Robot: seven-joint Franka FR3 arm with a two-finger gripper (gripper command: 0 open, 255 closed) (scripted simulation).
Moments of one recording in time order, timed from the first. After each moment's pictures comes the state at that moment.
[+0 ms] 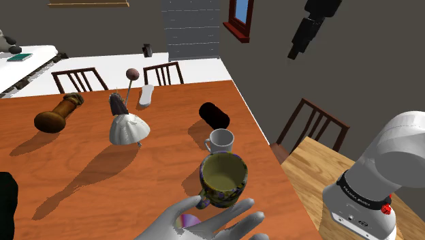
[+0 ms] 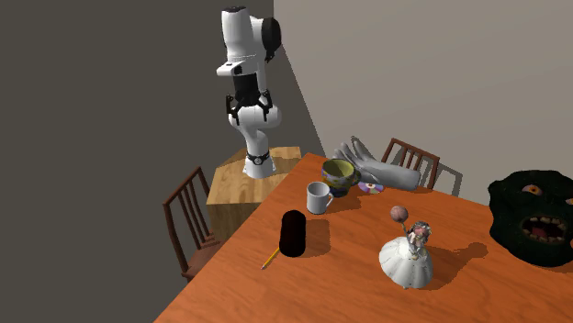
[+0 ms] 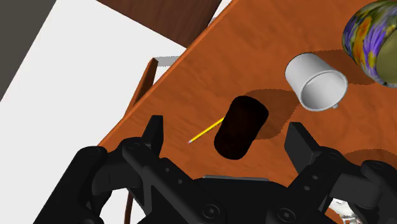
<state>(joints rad) -0.01 -0.78 -0.01 -2.29 0.08 1.67 -0.16</state>
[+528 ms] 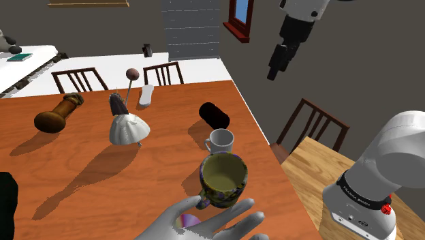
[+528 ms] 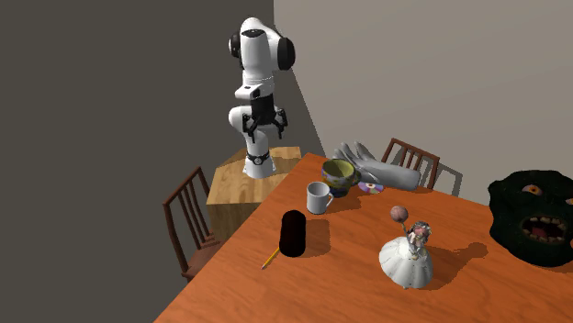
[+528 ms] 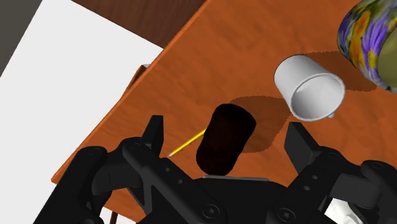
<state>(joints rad) 0.02 -0.70 0.08 -2.38 0.12 1.80 -0.08</state>
